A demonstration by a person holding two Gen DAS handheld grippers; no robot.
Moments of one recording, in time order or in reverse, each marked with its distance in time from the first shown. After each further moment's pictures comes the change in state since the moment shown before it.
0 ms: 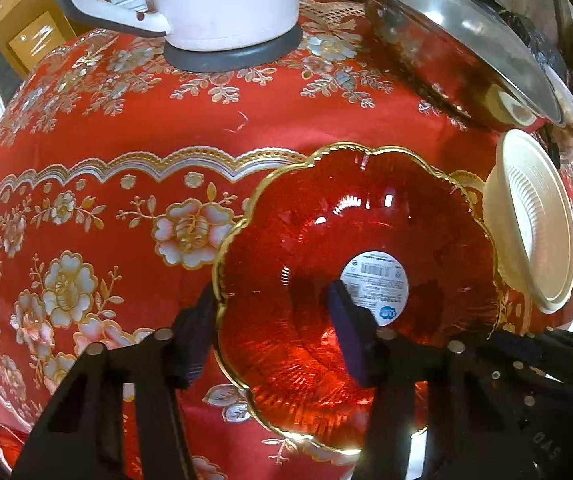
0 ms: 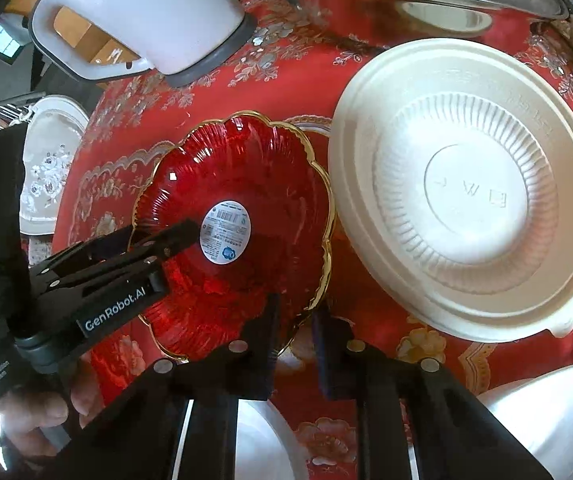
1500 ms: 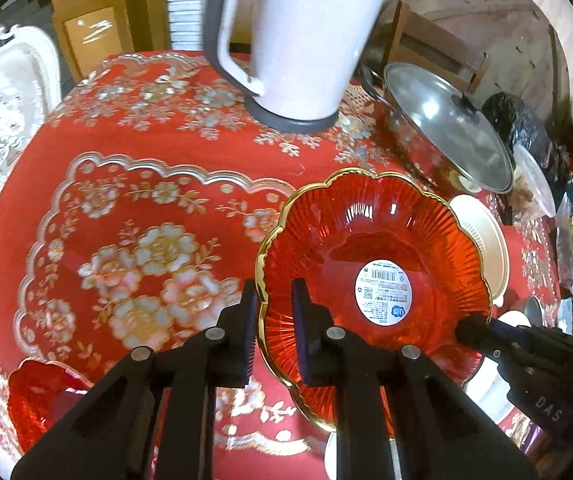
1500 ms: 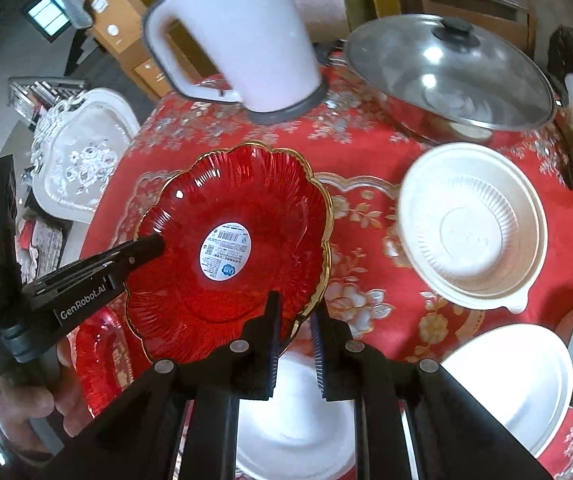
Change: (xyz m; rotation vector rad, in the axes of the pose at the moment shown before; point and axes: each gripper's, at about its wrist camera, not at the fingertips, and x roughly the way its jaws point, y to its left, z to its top) left arm -0.111 0.063 -0.043 -0.173 -0.157 -0.065; right arm -0.086 0.068 -0.027 -0.153 -0.143 -0.001
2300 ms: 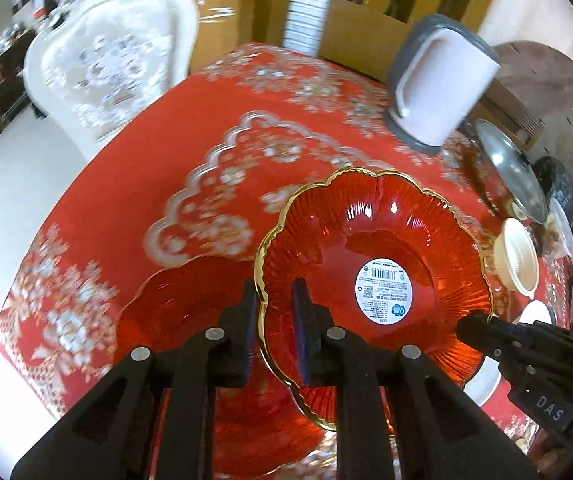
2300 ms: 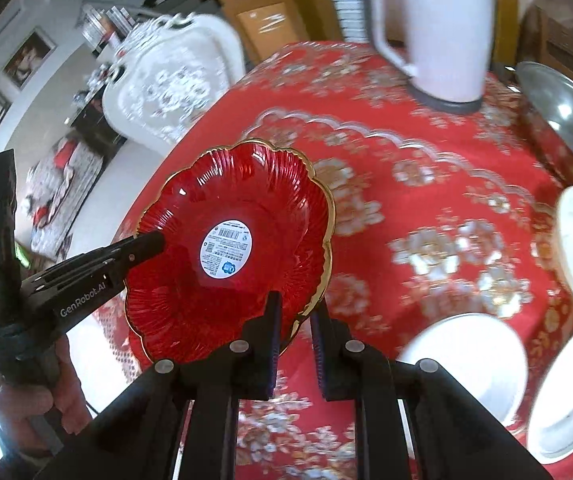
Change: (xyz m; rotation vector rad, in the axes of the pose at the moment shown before) left arm -0.085 0.144 -0.094 -0.243 -0.068 0.136; right arm 0.020 0.164 -0.058 -0.282 0.069 0.110
